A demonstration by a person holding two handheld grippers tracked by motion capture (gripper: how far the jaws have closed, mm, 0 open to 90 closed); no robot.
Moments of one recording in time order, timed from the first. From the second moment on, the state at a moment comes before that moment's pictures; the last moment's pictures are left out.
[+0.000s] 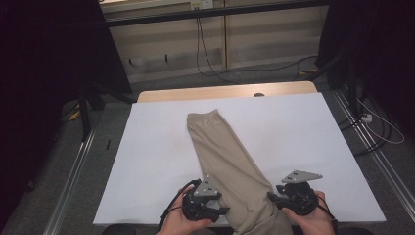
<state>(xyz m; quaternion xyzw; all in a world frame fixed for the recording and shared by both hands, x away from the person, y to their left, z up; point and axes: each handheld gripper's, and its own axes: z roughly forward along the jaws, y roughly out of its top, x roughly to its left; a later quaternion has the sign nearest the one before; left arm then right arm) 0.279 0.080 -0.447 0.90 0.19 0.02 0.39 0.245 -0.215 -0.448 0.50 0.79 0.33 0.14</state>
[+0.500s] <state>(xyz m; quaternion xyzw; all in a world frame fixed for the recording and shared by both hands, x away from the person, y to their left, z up) 0.275 0.065 -0.448 0.92 0.12 0.06 0.37 0.244 -0.207 -0.449 0.45 0.82 0.34 0.12</state>
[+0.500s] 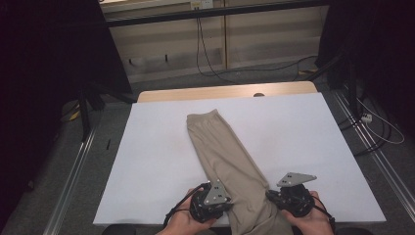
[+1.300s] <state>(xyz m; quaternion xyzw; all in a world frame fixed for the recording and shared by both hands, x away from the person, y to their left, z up) 0.265 0.120 -0.437 0.91 0.19 -0.02 0.37 0.206 -0.178 -0.449 0.41 0.83 0.37 0.05</state>
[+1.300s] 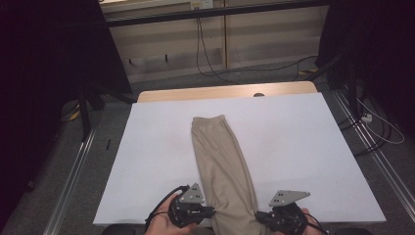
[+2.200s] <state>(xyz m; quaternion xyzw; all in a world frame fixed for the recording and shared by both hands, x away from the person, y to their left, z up) 0.306 0.166 -0.426 0.84 0.31 0.10 0.42 0.277 -0.180 -0.435 0.41 0.80 0.43 0.11</state>
